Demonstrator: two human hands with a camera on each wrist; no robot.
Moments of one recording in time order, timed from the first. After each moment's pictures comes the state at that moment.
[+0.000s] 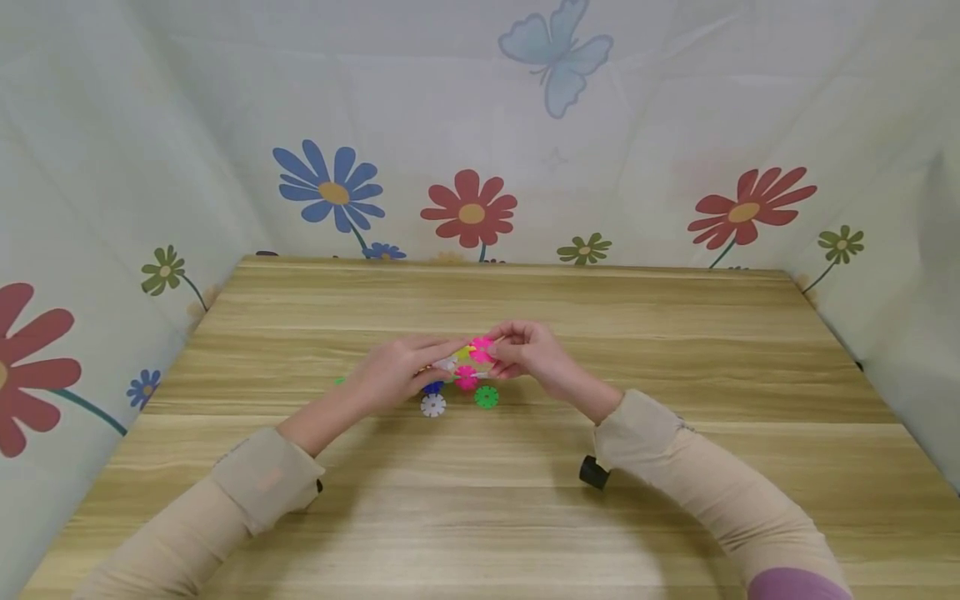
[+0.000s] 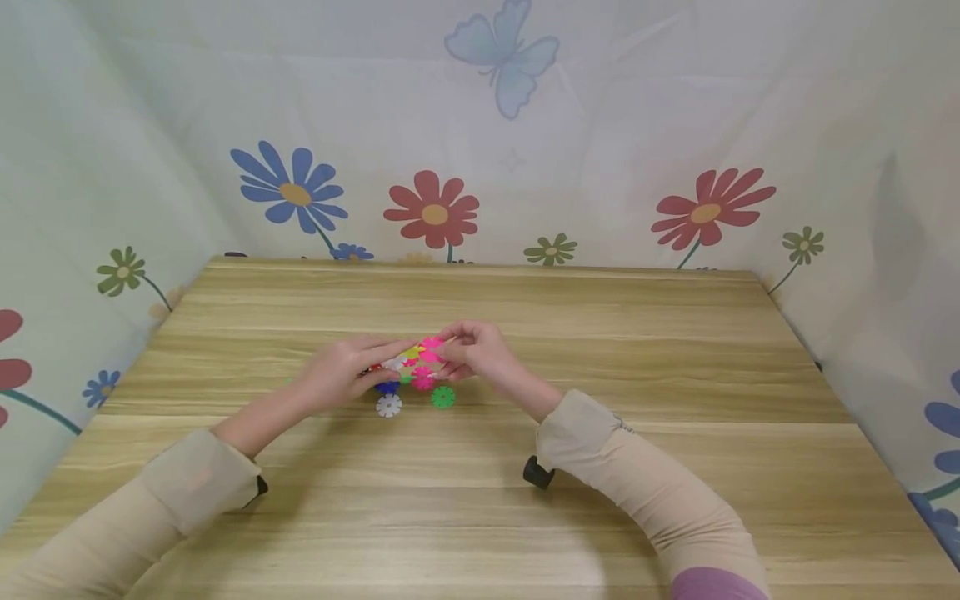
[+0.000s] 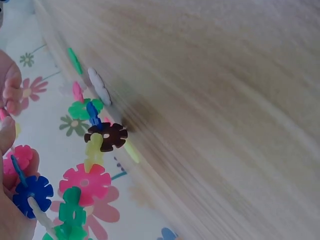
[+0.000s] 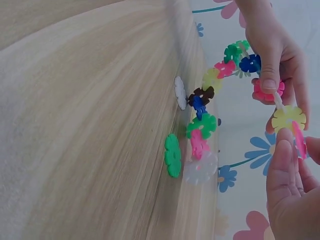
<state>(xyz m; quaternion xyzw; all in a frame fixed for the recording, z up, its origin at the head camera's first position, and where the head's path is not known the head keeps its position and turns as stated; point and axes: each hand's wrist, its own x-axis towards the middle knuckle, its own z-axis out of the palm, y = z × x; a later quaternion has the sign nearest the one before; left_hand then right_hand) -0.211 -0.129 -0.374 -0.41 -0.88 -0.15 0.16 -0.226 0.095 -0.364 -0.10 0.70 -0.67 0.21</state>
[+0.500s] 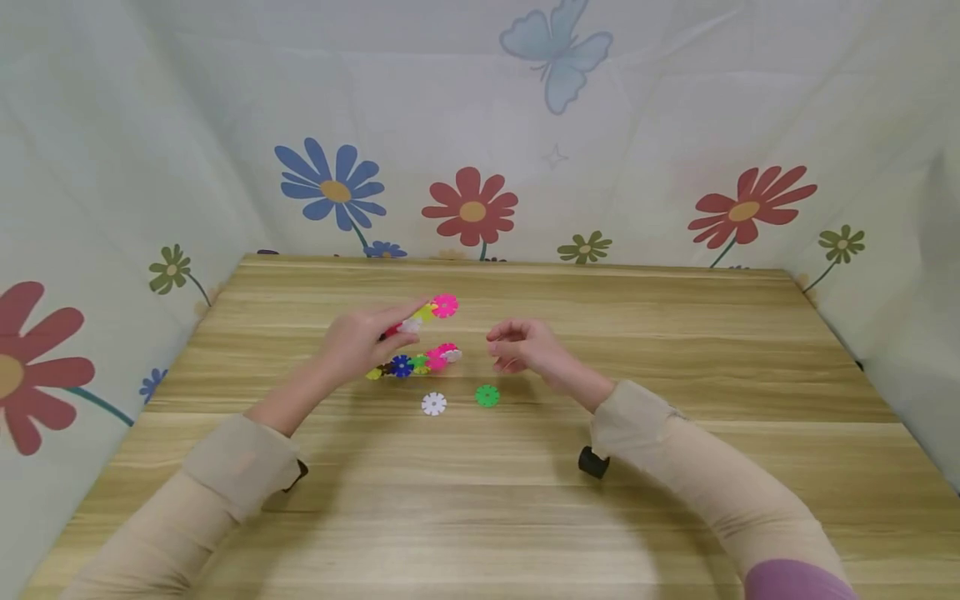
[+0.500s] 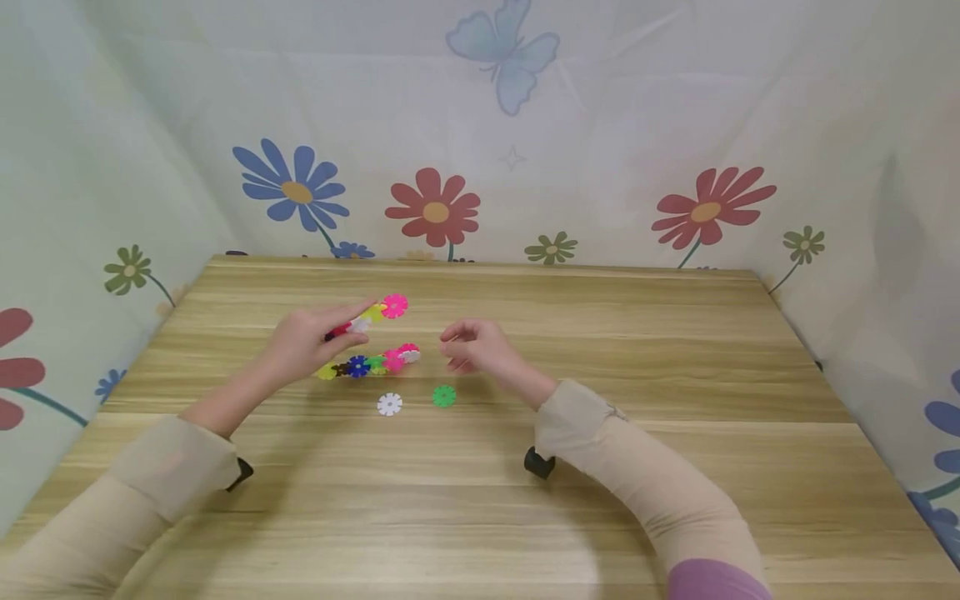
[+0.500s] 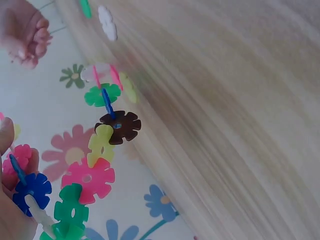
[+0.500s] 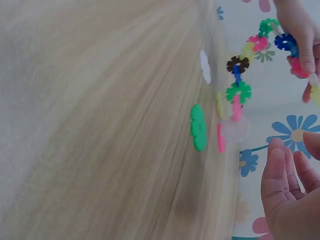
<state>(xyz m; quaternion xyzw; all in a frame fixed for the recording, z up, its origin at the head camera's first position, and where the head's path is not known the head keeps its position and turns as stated) -0.224 -0.163 -0.358 -0.33 -0.91 -0.18 0.19 -0.239 0.095 -0.377 -0.09 0.76 -0.60 0.21</state>
